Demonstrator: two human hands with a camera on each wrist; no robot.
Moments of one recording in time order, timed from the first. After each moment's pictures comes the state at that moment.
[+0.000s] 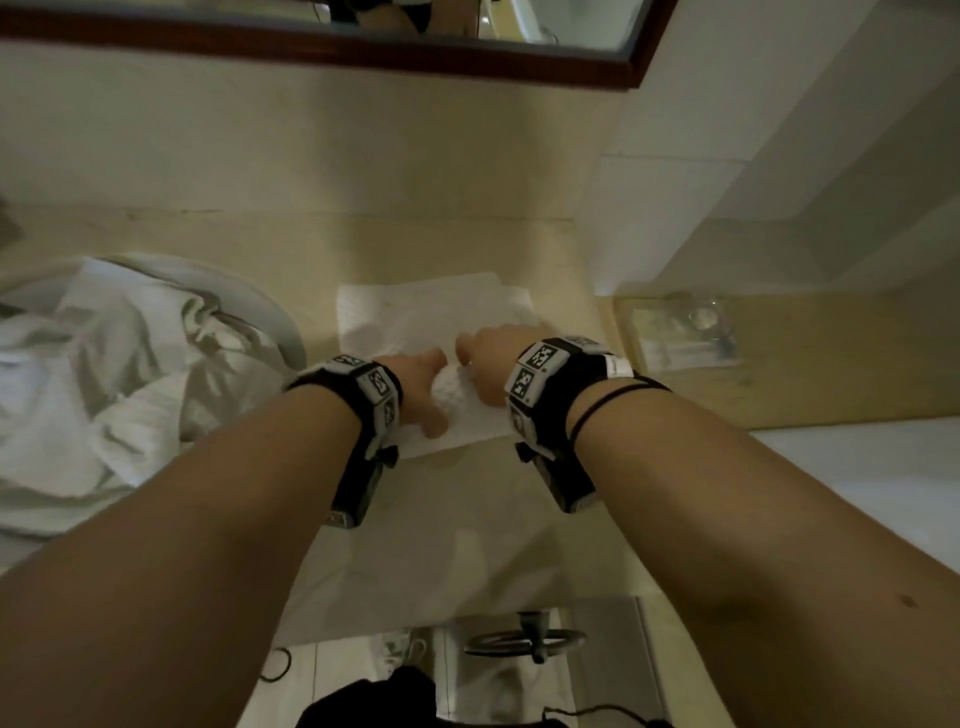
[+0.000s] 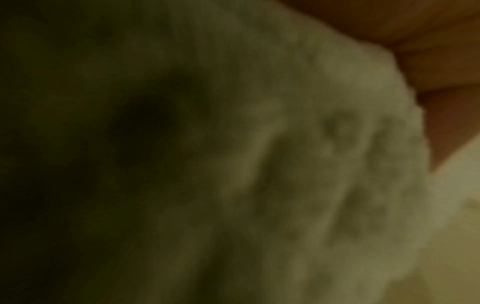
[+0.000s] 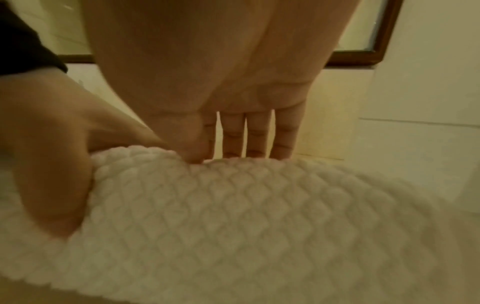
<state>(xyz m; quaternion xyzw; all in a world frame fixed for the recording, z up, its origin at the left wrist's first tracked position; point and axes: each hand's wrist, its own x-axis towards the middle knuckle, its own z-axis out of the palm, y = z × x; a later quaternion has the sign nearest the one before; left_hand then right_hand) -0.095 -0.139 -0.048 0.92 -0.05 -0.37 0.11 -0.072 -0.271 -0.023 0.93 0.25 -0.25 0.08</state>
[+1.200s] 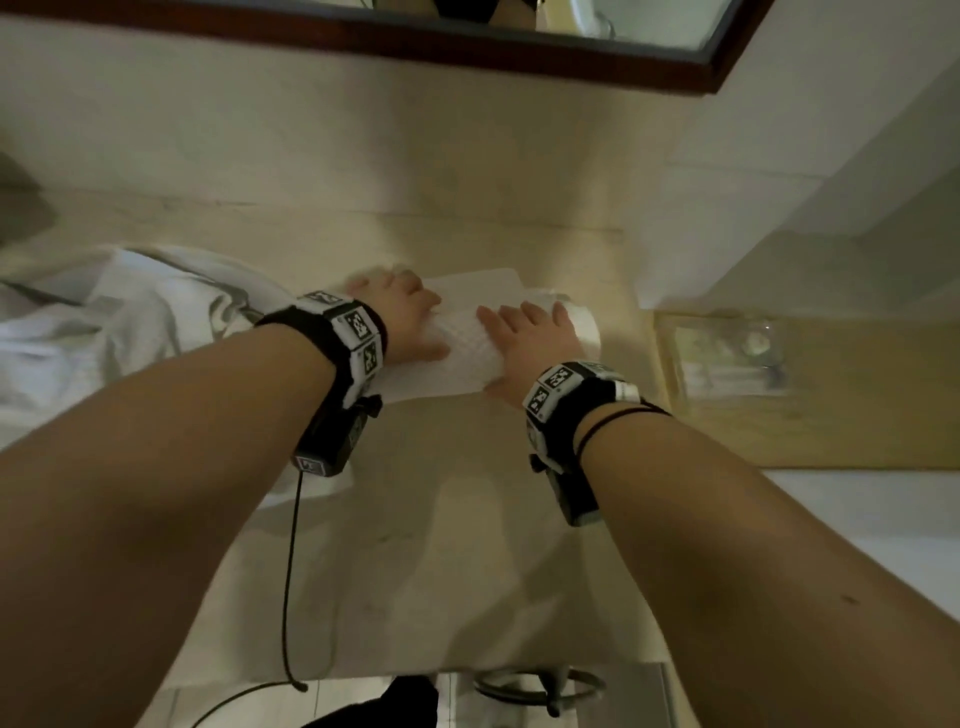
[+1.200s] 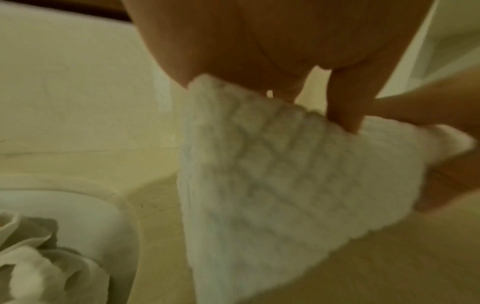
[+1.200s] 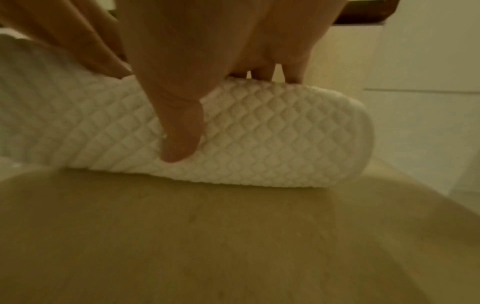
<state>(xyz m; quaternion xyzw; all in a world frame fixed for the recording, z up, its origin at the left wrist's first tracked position) -0.038 -0.084 -0.031 0.98 -0.06 -0.19 -0.03 -0.030 -0.258 -0.051 0.95 0.25 -0.18 0.09</state>
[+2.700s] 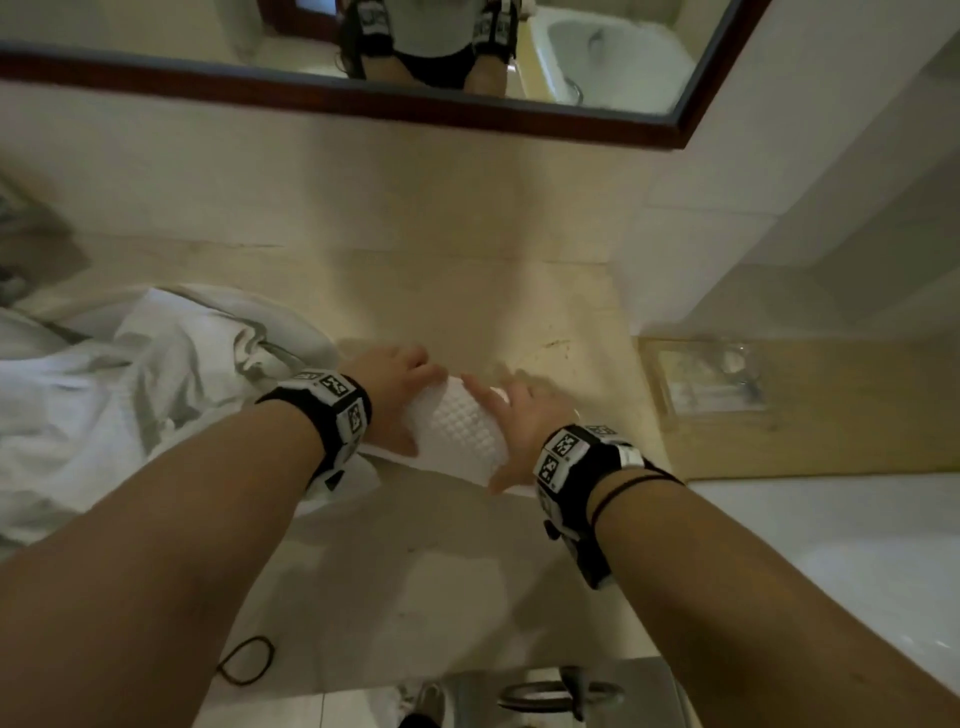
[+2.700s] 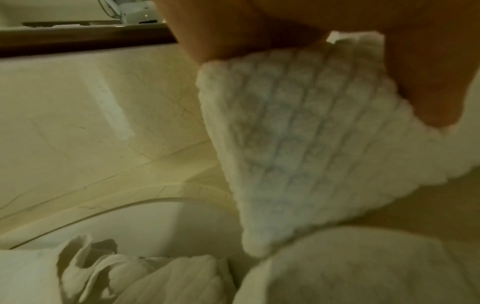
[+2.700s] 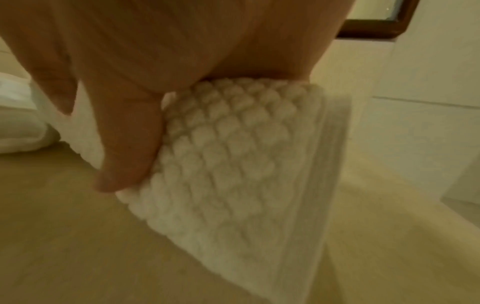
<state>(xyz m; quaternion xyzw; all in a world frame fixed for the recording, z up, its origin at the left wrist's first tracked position) -0.093 -0.053 -0.040 0.96 -0.21 -0.17 -0.06 -0.095 -0.250 -0.048 0.93 0.22 -0.27 0.08</state>
